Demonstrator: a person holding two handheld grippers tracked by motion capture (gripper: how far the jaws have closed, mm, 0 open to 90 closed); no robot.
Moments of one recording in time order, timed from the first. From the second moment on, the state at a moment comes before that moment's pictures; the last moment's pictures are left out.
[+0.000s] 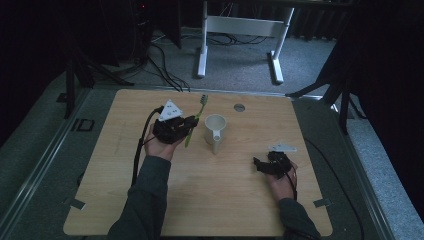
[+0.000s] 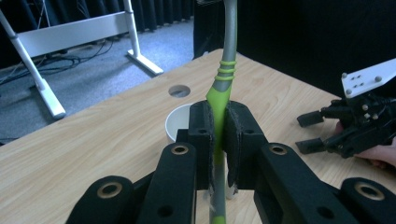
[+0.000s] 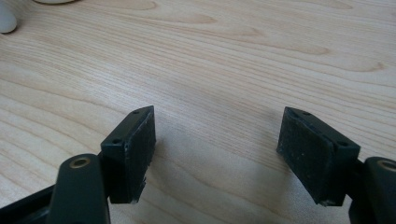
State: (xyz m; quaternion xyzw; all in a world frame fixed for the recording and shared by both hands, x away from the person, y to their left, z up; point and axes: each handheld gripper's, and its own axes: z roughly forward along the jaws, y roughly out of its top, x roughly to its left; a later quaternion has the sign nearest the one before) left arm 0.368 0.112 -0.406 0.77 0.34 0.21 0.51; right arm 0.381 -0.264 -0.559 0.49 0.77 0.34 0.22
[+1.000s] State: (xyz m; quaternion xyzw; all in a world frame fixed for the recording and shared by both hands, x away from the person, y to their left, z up) left arm 0.377 0.095 -0.406 0.73 0.31 0.21 0.57; right arm 0.380 -0.264 -0.559 0.49 0.77 0.34 0.22
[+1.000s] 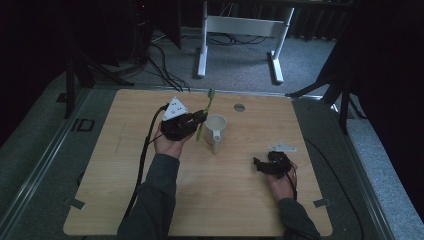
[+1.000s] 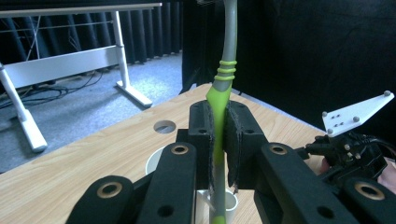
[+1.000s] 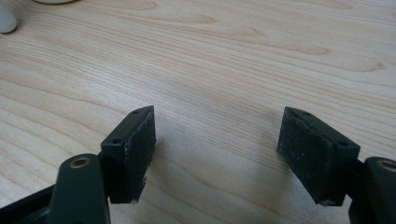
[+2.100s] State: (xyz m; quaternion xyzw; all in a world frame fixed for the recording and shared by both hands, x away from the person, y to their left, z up) left arm 0.390 0.077 -0.416 0.70 0.31 0.21 0.61; right arm 0.380 -0.264 -0.559 0.49 0.77 0.34 0.22
